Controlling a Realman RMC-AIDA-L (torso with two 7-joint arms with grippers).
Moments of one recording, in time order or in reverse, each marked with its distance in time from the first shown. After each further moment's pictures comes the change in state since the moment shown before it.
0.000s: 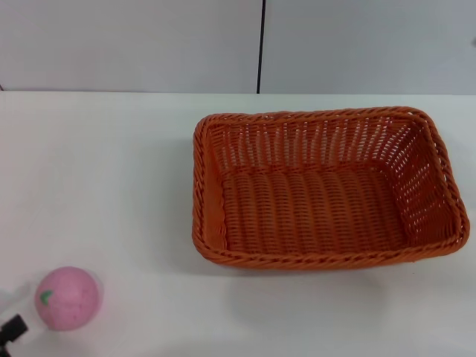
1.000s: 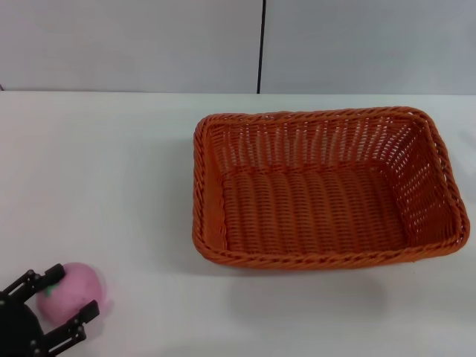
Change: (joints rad) left arm -0.091 -0.018 0.137 -0.207 0.029 0.283 0.233; right arm 0.047 -0.005 0.179 0.243 0.006 -0.167 -0.010
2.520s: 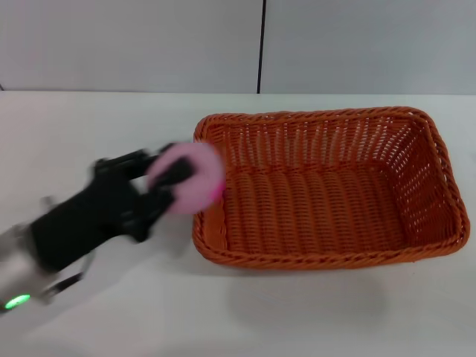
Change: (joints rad) left arm -0.329 -0.002 -0.081 -0.275 -0.014 -0.119 -0.100; right arm 0.003 0.005 0.133 0.156 0.010 -0.063 -0.029
